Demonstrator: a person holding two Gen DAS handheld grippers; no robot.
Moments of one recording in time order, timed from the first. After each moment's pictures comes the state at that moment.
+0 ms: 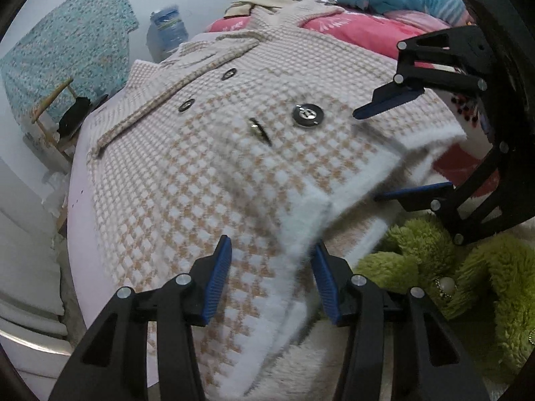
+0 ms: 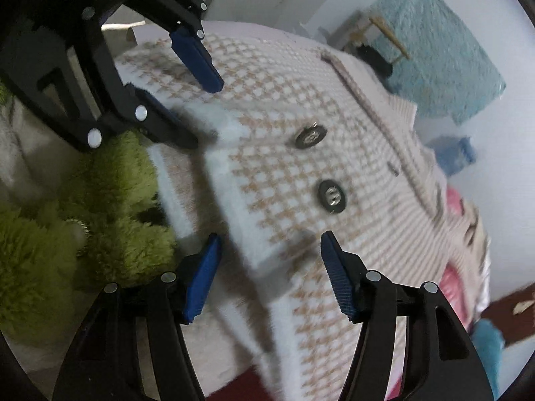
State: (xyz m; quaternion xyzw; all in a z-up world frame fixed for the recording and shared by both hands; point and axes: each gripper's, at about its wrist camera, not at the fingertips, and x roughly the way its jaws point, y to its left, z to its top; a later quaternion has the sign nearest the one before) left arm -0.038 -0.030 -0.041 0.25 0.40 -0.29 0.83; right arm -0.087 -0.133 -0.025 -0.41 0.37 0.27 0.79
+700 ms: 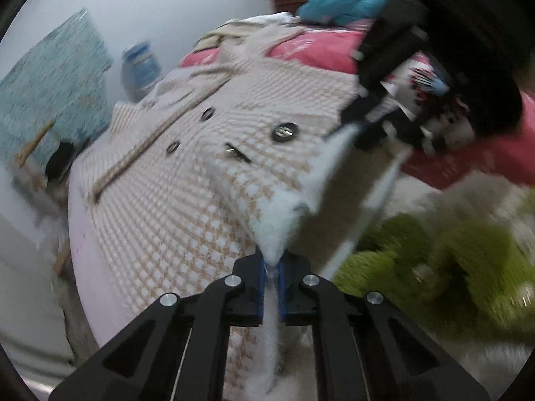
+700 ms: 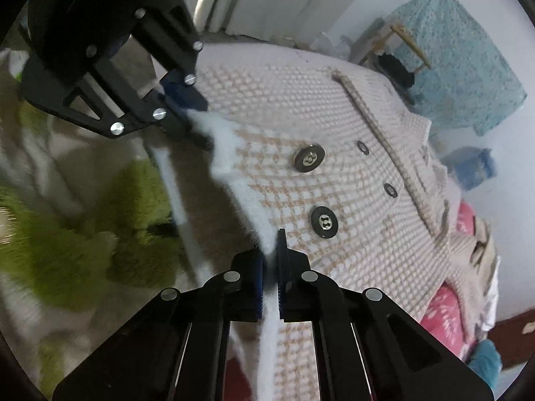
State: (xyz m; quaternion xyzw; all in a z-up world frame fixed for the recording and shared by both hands) left arm -0.061 -0.030 -0.011 0.30 0.33 -0.36 0.82; right arm -0.080 -0.147 0.035 -0.38 0.39 0.34 0.76
